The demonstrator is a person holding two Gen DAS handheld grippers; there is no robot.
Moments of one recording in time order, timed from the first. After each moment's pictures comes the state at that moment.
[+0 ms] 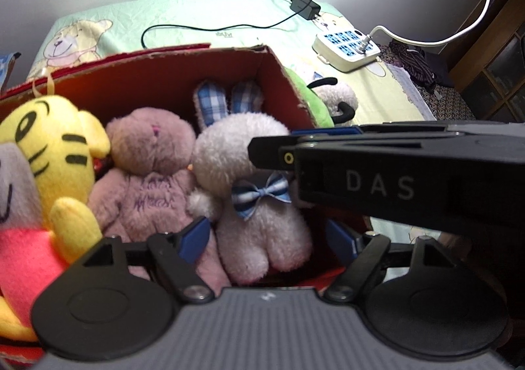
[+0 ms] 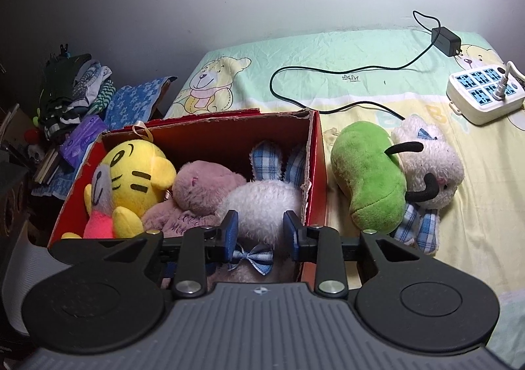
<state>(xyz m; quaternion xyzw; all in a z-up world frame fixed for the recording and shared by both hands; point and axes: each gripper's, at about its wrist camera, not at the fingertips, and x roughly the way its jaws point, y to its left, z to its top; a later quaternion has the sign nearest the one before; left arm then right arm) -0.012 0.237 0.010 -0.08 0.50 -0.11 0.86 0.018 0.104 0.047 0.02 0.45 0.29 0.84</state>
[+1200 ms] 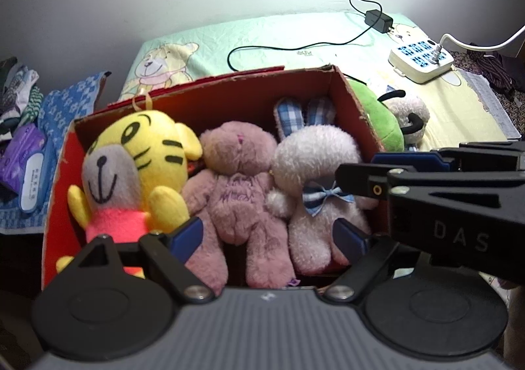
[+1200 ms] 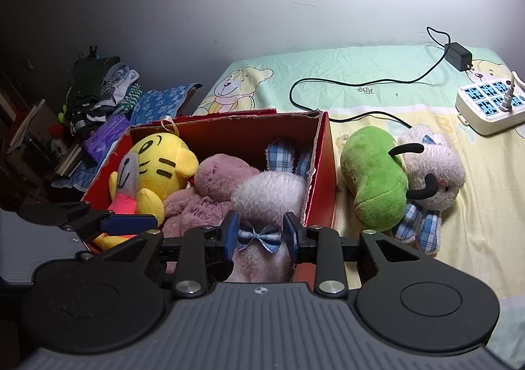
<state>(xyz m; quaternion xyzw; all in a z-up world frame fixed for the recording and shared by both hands) -0.034 0.221 0.033 0.00 0.49 0.06 0.87 -0.007 0.082 0.054 0.03 0.42 0.33 0.84</state>
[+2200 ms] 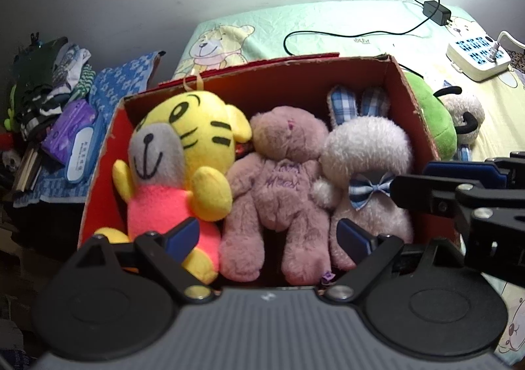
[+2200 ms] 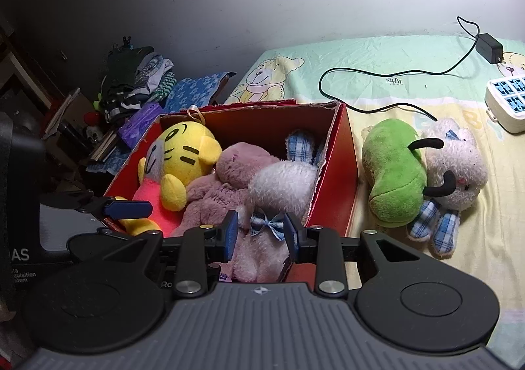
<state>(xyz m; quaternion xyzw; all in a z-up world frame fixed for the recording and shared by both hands) -0.031 0.218 0.030 0.01 0.51 0.17 0.84 0.005 0.066 0.052 0.04 0.43 0.41 0.80</state>
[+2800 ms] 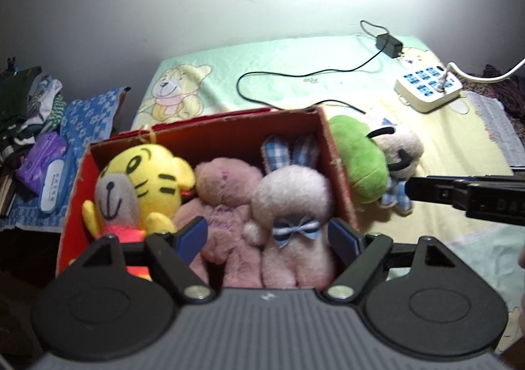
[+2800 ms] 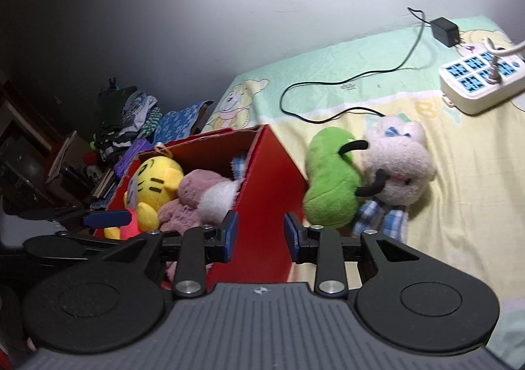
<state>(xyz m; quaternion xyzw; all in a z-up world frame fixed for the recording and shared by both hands) -0.023 0.177 0.071 -0.01 0.46 0.10 0.88 0.037 -0.015 0.046 0.12 0.43 0.37 0.81</state>
